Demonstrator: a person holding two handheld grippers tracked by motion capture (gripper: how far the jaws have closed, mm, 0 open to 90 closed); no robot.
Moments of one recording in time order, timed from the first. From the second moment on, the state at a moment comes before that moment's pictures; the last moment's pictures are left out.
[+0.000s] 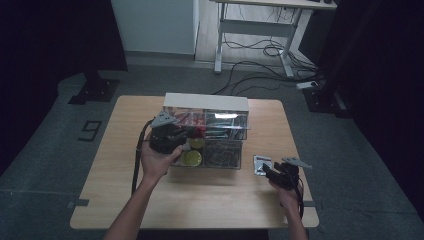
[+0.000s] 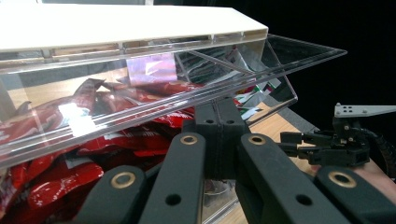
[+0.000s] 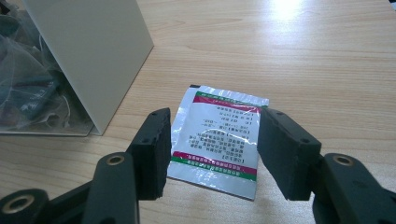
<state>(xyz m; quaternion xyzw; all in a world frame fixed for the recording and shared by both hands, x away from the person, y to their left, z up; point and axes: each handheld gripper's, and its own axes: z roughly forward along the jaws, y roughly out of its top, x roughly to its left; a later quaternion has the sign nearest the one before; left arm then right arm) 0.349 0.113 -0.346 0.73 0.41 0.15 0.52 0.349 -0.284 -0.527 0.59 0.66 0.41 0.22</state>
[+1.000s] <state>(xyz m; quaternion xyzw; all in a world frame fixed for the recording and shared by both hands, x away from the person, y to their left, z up) 0.338 0.116 -0.361 0.73 0.41 0.13 0.53 0.349 -0.285 -0.532 0.59 0.66 0.41 0.22</state>
